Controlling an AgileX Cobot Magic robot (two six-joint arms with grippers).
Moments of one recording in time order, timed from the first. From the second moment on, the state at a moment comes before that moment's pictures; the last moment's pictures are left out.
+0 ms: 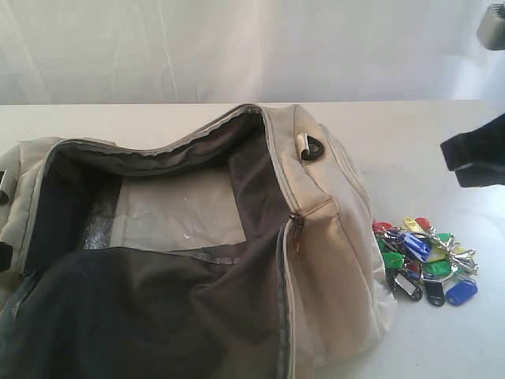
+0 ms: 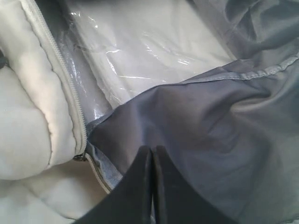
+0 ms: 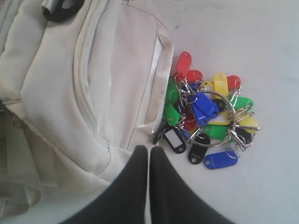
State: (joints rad) left arm 0.23 0.74 -0.50 -0.81 0.88 0.81; right arm 0.01 1.06 -0.99 0.23 0.99 -0.18
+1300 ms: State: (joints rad) left arm 0.19 0.31 -0.96 -0.85 1.05 0.76; right arm 0.01 0.52 -0.90 0.22 1.01 -0.18
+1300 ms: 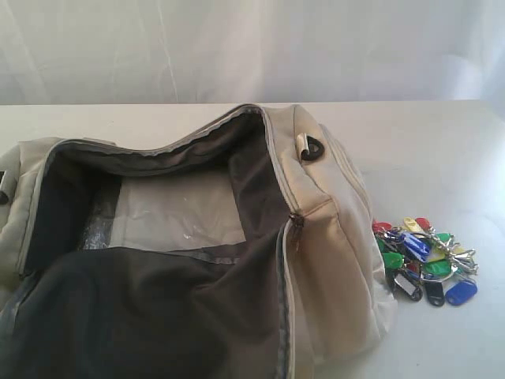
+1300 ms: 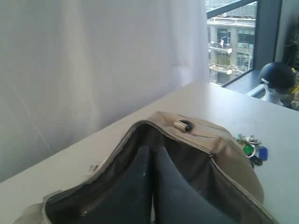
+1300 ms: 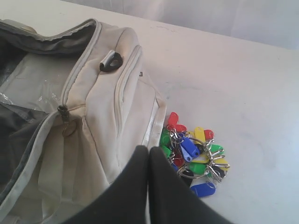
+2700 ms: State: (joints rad) left arm -0.03 0.01 -0.34 -1.11 0.64 0.64; right arm 0.01 0.51 -0.90 0.22 1.01 -0.18
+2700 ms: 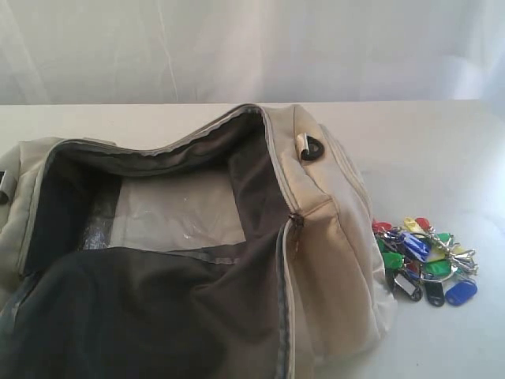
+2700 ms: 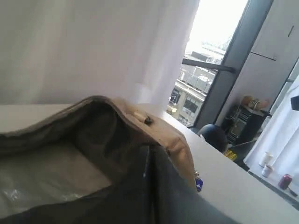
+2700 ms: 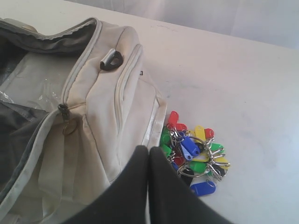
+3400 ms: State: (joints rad) left arm -0.03 0.00 -0.05 -0.37 0.43 0.01; right arm 0.01 0.51 -0.90 0.22 1.01 -0.18
